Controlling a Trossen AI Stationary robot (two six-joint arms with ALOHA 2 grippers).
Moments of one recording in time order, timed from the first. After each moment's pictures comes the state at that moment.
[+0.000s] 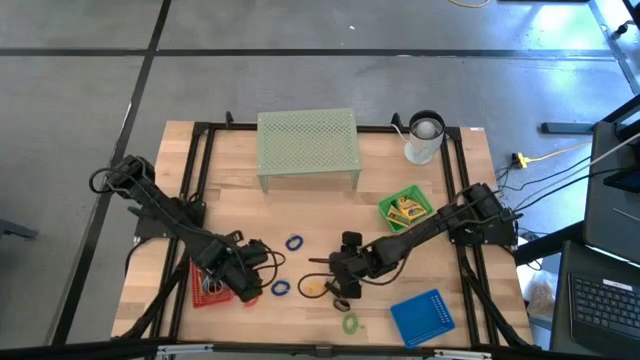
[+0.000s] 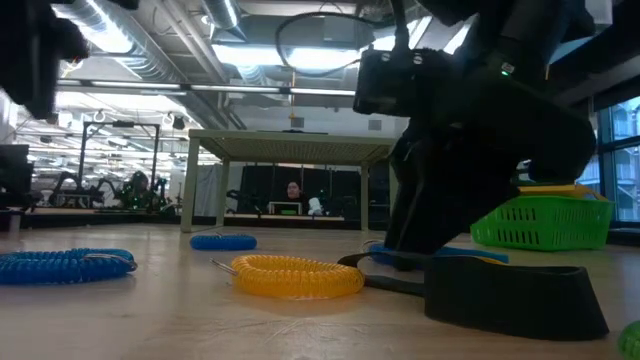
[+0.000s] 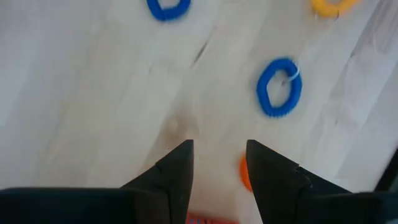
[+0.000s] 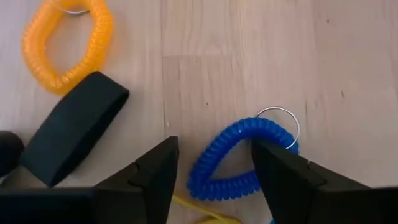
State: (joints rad) left arm -0.66 1.52 1.11 -0.96 -0.25 -1.12; right arm 0.43 2.00 1.18 -0.34 0.24 0.41
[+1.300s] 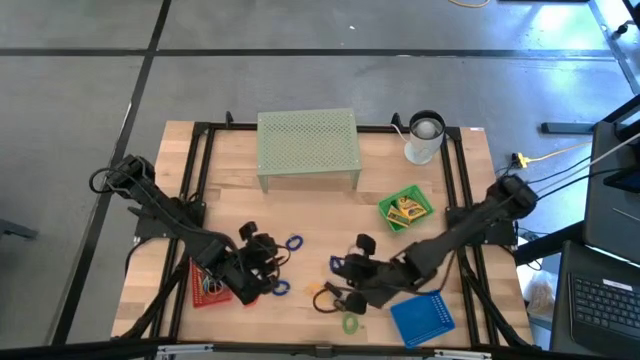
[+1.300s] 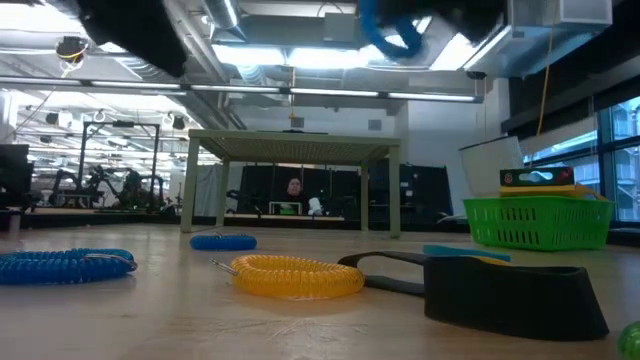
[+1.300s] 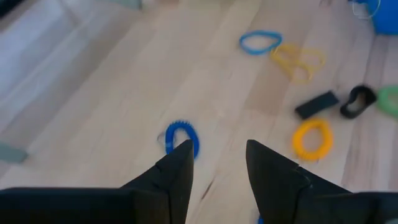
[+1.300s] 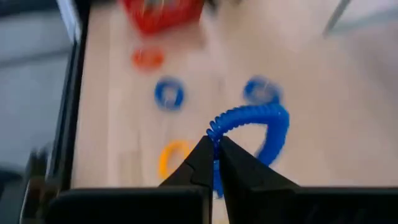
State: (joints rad) left arm -0.67 1.52 1.11 -0.74 -0.72 -0.98; right arm 0.63 1.72 1.28 -0.37 0.57 0.62
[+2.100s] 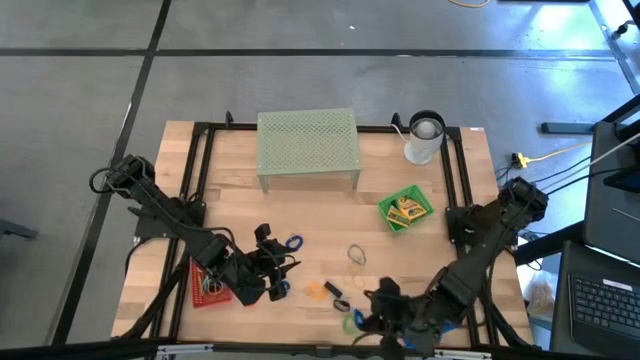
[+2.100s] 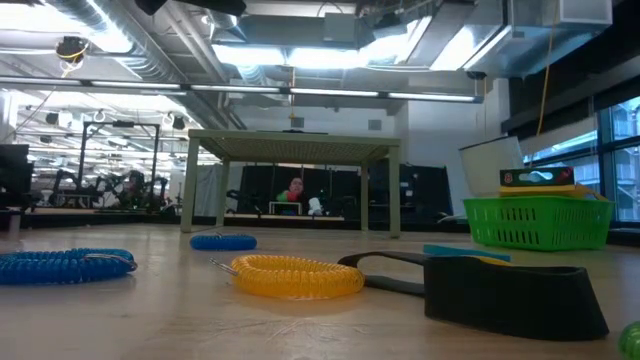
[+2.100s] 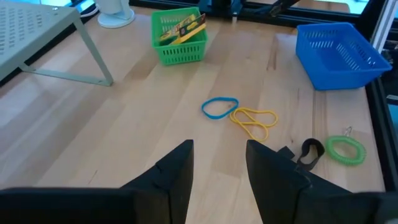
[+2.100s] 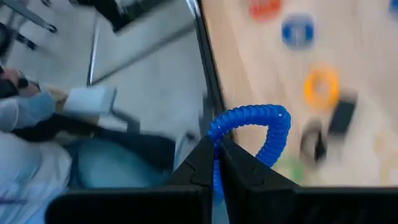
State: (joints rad) left arm -0.66 1.52 1.11 -0.41 -0.82 -0.67; right arm 0.87 1.70 1.40 -0.45 0.39 1.05
